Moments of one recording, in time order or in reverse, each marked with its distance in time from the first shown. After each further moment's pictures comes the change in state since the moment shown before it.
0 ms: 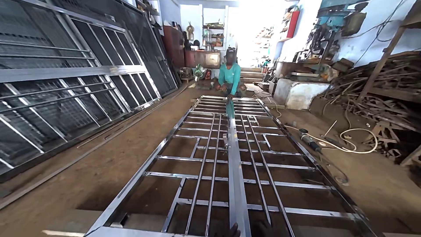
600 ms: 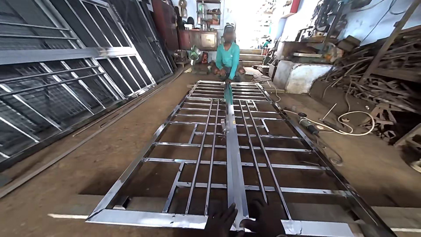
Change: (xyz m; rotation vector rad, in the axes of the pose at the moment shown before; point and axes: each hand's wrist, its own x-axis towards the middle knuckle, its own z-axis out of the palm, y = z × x) left_hand -0.008 0.004 -0.014 0.036 0.085 0.021; right_hand -0.011 -0.024 -0.018 -0.011 -0.031 0.076
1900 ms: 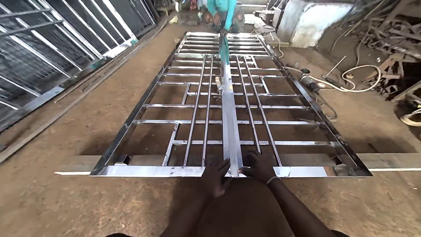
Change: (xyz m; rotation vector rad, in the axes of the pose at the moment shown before) left_hand 0.005 -0.013 -0.017 -0.161 -0.173 0.064; right_hand -0.007 -0.010 -0.034 0.125 -0.088 -0.087
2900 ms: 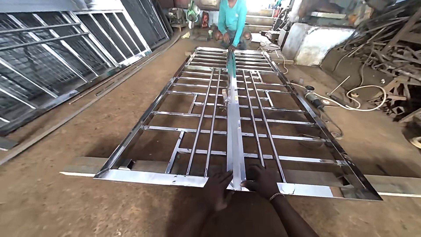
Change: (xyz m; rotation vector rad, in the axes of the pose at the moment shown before) left_hand 0.001 0.002 -0.001 -0.032 -0.031 -0.010; right_hand 0.010 0.017 0.015 -0.004 0.056 0.018
